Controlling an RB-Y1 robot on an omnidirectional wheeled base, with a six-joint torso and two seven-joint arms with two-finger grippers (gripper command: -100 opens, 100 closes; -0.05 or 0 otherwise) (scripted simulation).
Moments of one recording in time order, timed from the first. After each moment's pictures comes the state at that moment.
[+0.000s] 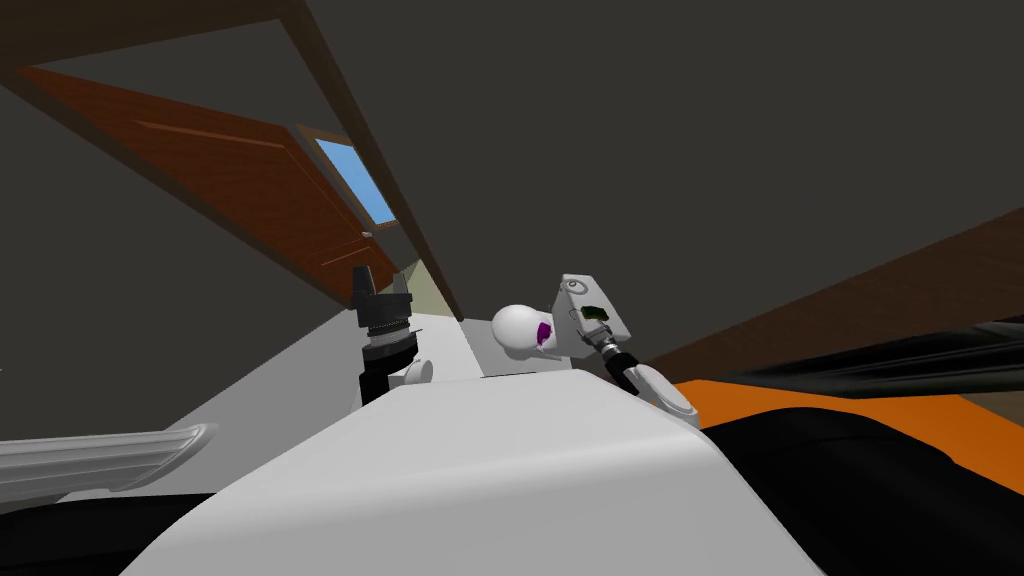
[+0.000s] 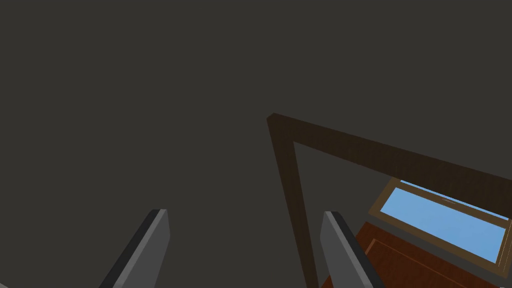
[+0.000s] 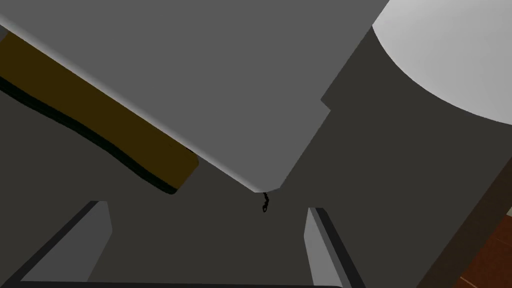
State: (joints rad) left arm 0.48 -0.02 0.01 -2.30 -0.03 -0.54 0.05; right arm 0.53 -0.52 -0.09 -1.69 0.95 -0.14 0.74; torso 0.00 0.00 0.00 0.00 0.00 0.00
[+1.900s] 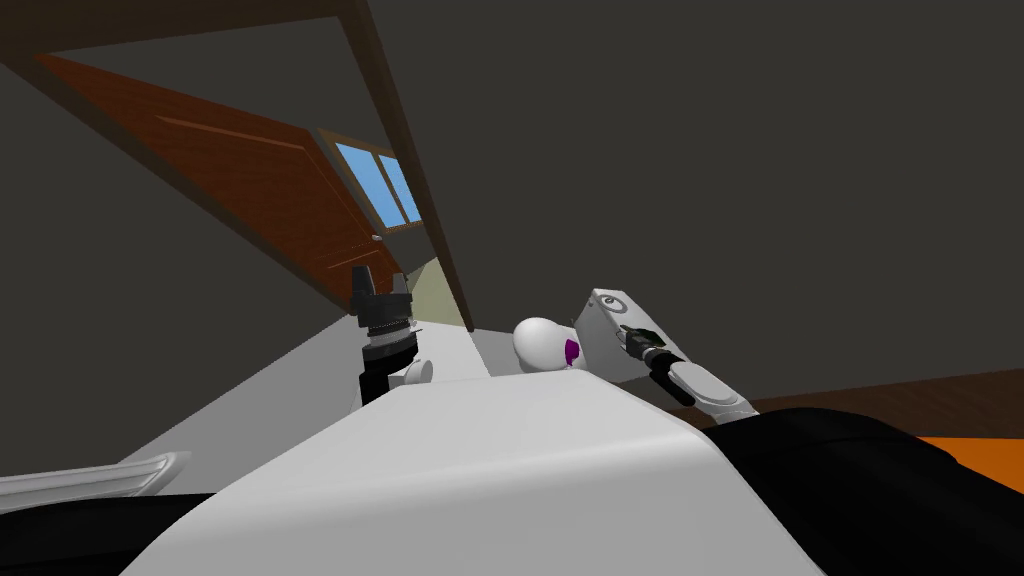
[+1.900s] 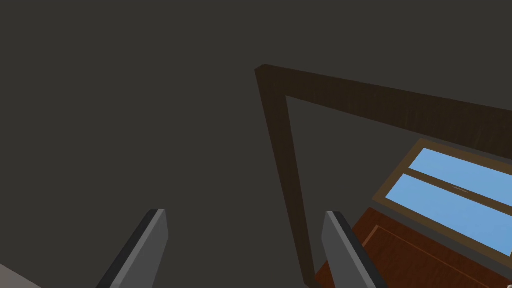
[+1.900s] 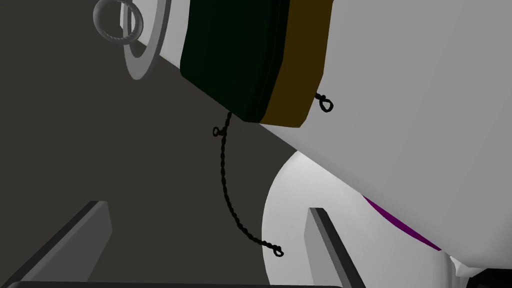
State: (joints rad) left arm 0.48 -0.02 0.01 -2.30 -0.03 -0.54 0.05; right arm 0.50 -0.82 -0.17 -1.39 1.41 -0.23 1.08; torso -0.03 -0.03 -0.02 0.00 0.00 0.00
